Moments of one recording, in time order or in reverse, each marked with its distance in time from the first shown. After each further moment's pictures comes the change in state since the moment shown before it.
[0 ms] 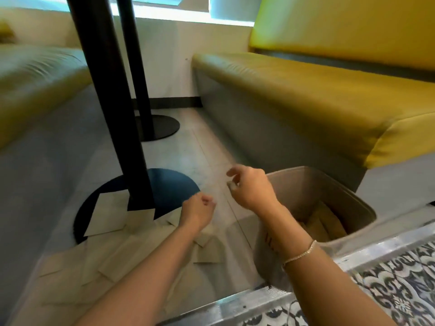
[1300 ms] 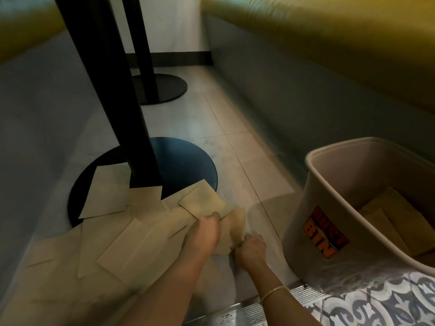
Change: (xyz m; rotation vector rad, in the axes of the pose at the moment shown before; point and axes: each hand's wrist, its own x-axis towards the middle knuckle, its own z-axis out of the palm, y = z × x) left_hand 0.045 -0.130 0.074 0.598 -0.178 0.156; right_hand -0.003 0.099 0.244 -0.016 -0.346 0.592
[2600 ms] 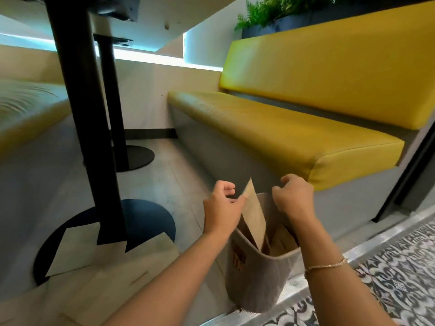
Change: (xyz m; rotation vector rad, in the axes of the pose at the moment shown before) left_hand -0.107 0.195 -0.192 -0.946 0.407 0.248; right_hand -0.167 0.023 -0.319 0.341 0.738 -0.178
